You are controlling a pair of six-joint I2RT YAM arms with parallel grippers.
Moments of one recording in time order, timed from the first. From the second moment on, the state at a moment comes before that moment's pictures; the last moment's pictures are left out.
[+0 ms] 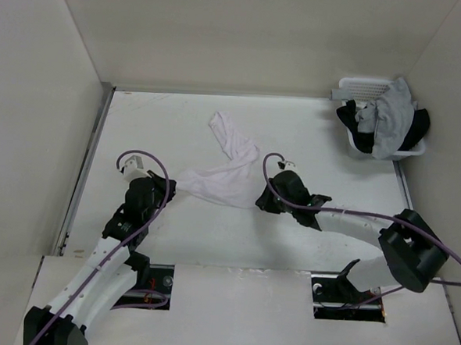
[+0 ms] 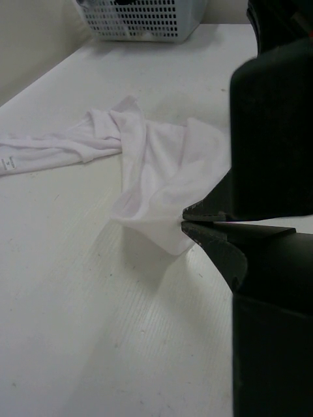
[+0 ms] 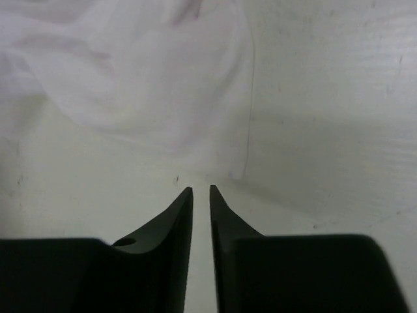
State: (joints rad) left arm -0.31 0.62 0.34 -0.12 -0.21 -0.86; right arm 0.75 1.41 0.67 0.03 0.09 0.79
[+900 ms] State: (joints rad) left arm -0.34 0.59 0.32 -0.12 -0.21 -0.88; right arm 0.75 1.57 0.65 0.13 0.12 0.89
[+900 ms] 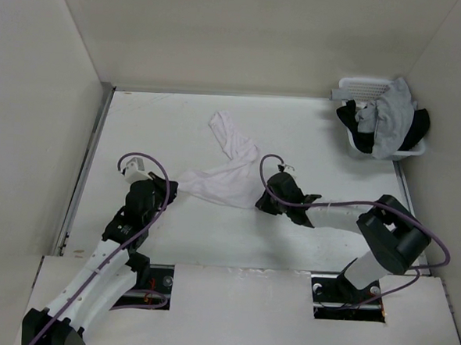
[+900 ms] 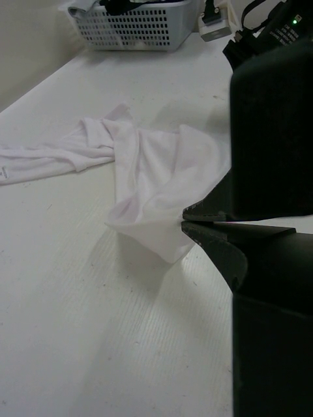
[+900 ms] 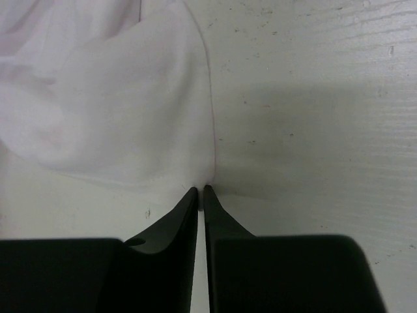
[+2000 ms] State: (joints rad) left arm -0.52 0.72 1.32 0.07 -0.45 -0.56; right arm 0.93 1.01 1.86 -0.54 0.52 0.38
